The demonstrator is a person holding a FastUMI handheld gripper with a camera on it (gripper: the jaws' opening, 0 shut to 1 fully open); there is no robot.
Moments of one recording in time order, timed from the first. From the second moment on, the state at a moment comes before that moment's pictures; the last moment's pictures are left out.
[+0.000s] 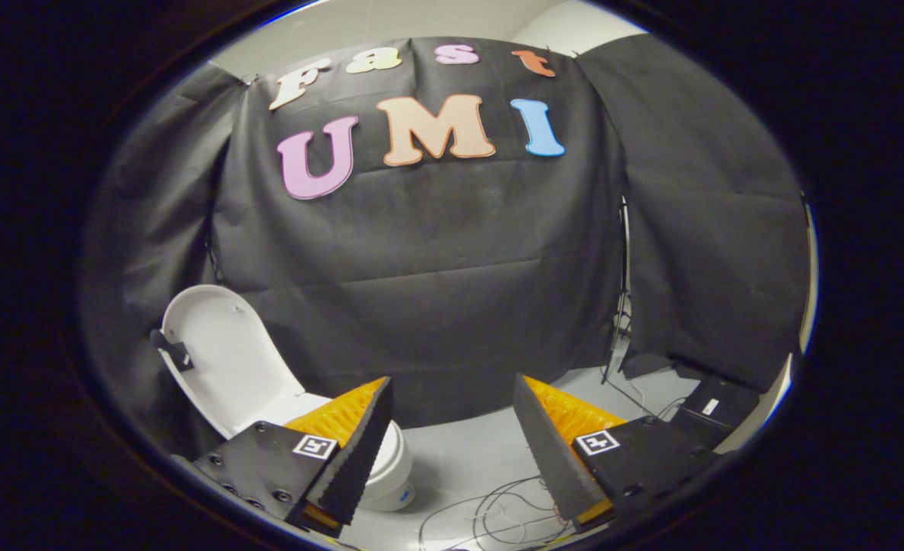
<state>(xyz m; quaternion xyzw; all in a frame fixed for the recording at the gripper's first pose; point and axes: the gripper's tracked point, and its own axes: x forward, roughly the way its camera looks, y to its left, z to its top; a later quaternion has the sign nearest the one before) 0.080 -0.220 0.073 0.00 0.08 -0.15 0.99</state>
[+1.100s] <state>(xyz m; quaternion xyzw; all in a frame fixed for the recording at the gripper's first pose) 0.103 -0.087 0.110 0.01 0.00 -0.07 1.00</state>
